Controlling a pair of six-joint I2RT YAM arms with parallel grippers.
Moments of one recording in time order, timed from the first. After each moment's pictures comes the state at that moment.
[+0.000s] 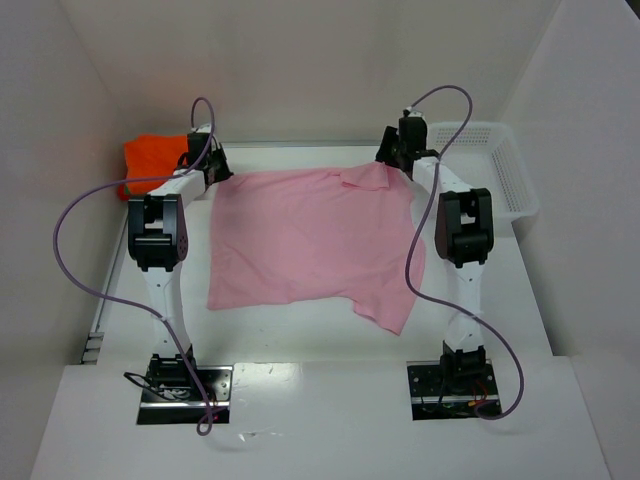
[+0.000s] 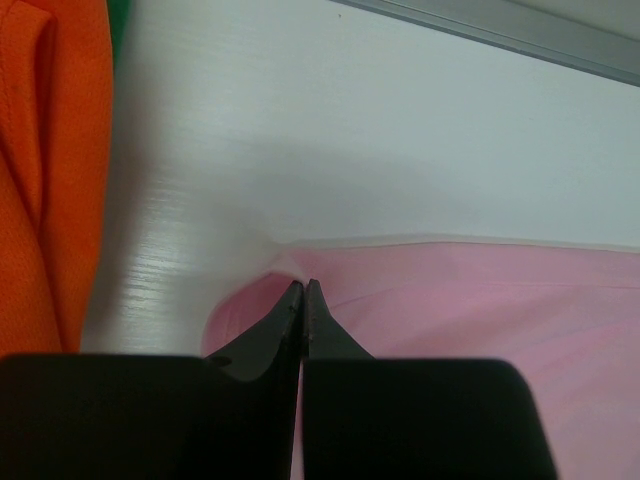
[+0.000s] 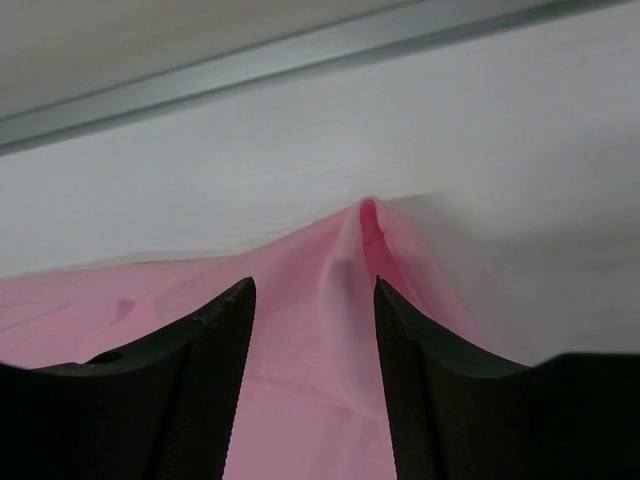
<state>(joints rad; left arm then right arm) 0.03 2.29 1.74 -0.06 0.07 -0.29 0.13 2.29 1.88 -0.13 0.00 0.39</state>
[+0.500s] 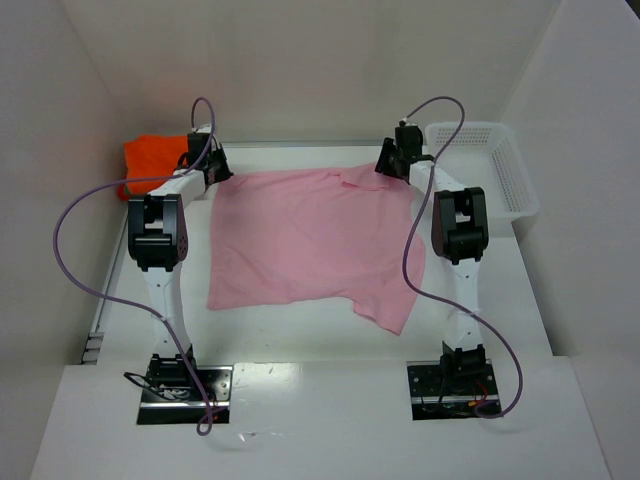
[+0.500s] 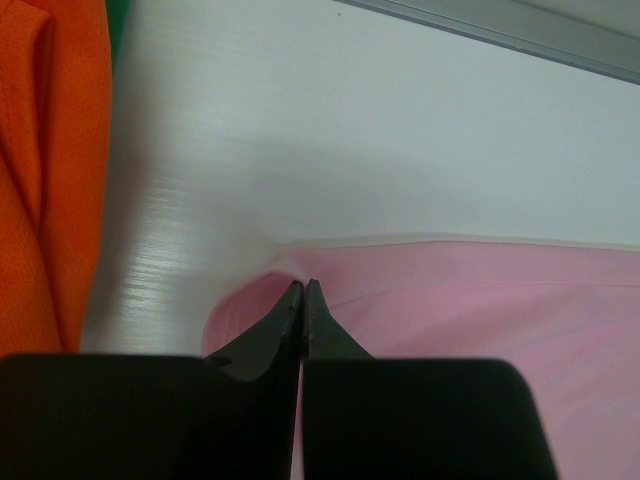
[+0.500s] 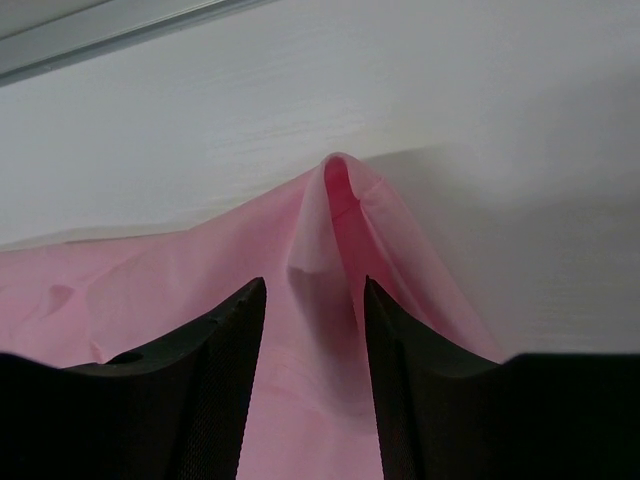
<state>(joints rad) 0.03 2.29 1.74 -0.07 0.08 -0.29 0.14 2.37 1.89 -0.17 -0.01 0.39</state>
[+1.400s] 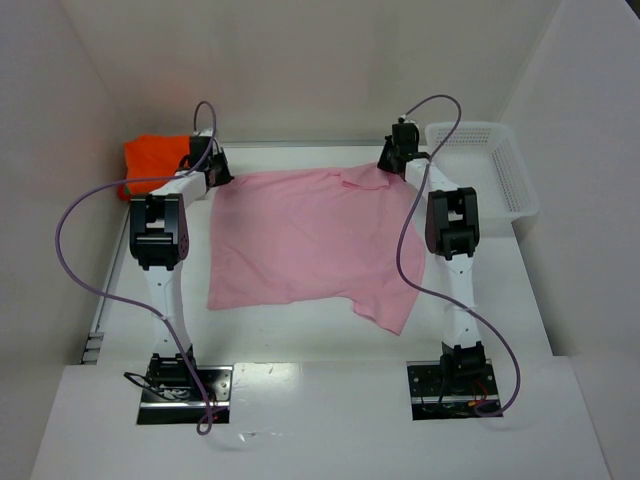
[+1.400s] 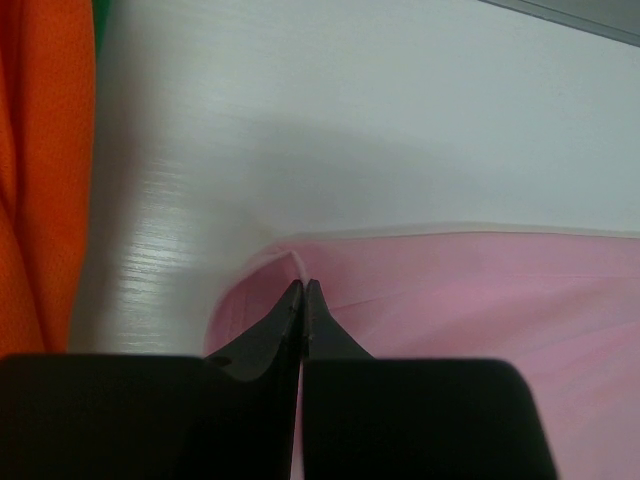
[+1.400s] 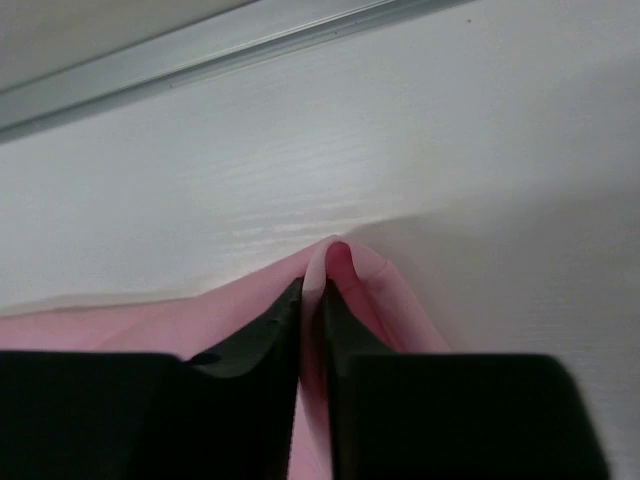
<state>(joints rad) 0.03 2.31 1.74 -0.08 0.08 -0.28 0.14 2.50 2.05 -0.19 0.01 0.41</state>
